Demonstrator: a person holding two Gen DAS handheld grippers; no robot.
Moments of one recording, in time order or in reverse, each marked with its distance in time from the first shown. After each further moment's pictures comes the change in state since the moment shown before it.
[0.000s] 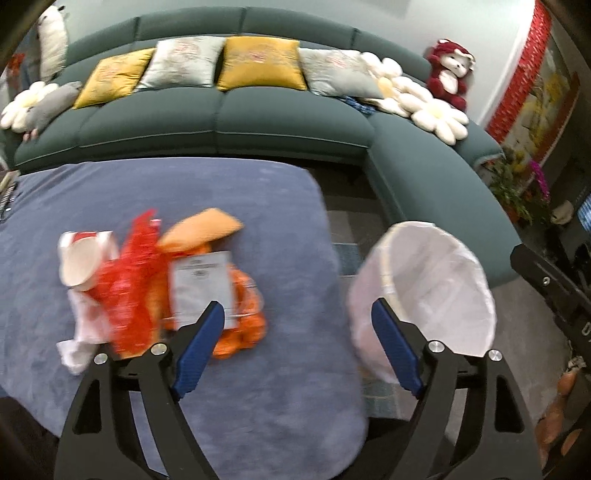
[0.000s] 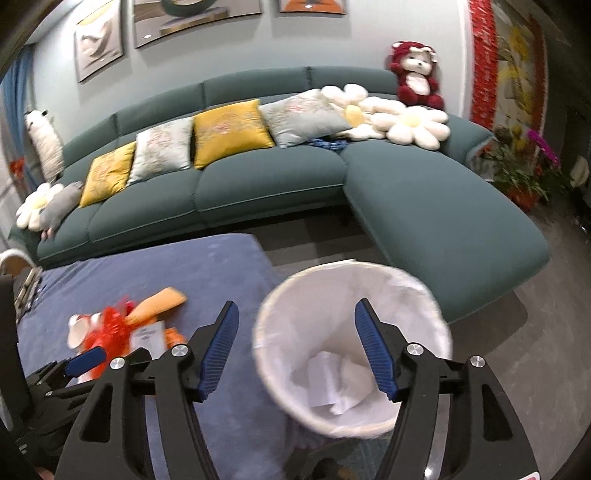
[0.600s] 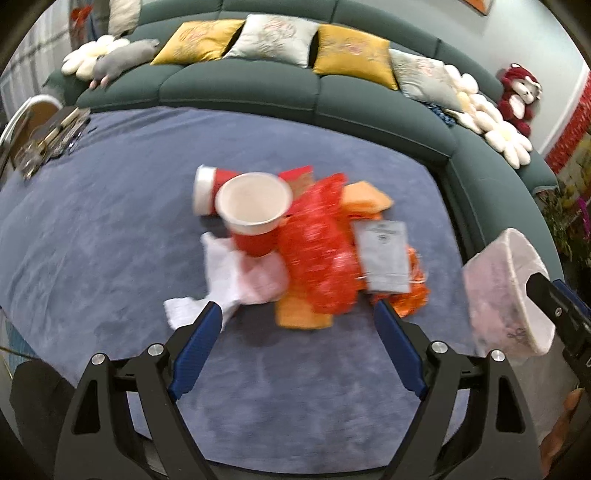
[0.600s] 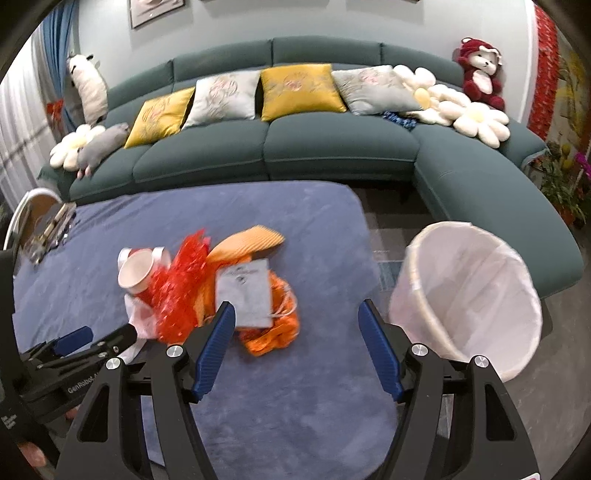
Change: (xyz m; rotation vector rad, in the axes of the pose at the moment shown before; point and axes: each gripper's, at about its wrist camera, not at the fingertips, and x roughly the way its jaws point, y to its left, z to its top) left arm -0.019 0.176 -0.048 -0.172 0.044 0.159; right arm 0.019 0.145 -0.059 -0.149 0.125 0.100
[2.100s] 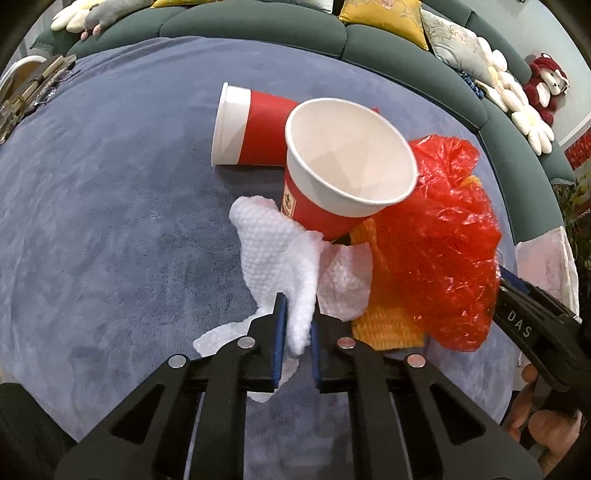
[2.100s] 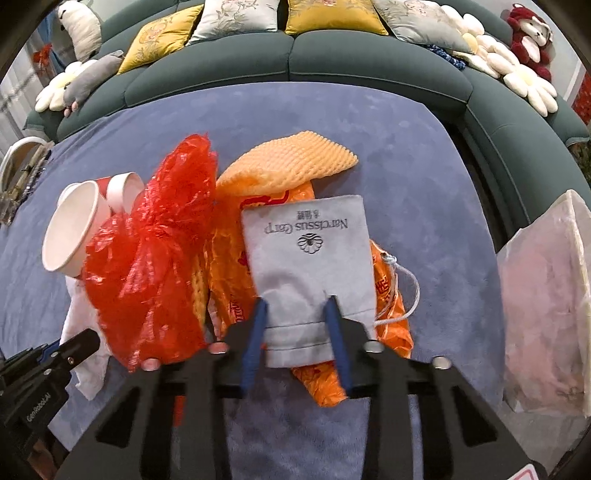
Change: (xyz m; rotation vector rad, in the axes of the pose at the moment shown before) left arm 0.094 0.059 0.012 -0.043 0.194 -0.020; right arm 0.166 0.065 -0.010 -0.058 0.283 0.028
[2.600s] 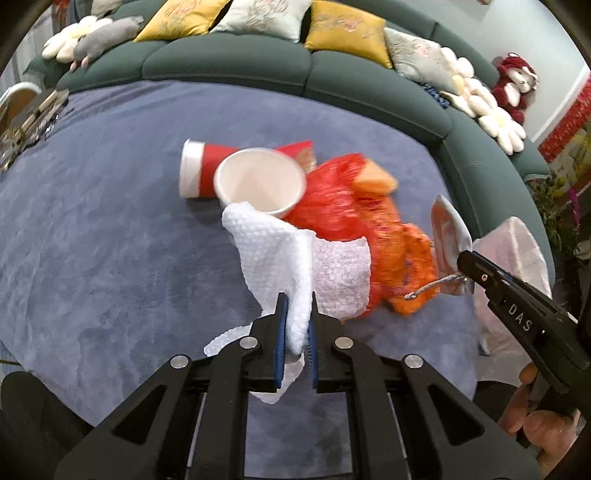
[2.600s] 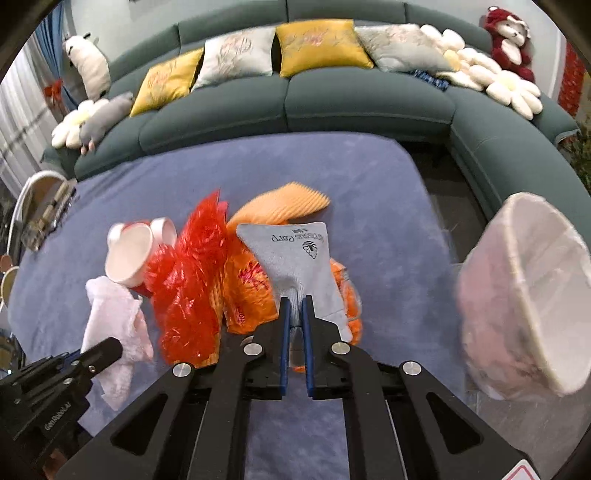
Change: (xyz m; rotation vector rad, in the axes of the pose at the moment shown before) left arm -0.066 -0.050 -0.019 0.070 -0.102 -0.057; right arm -0.088 -0.031 -0.013 0.060 -0.152 0.050
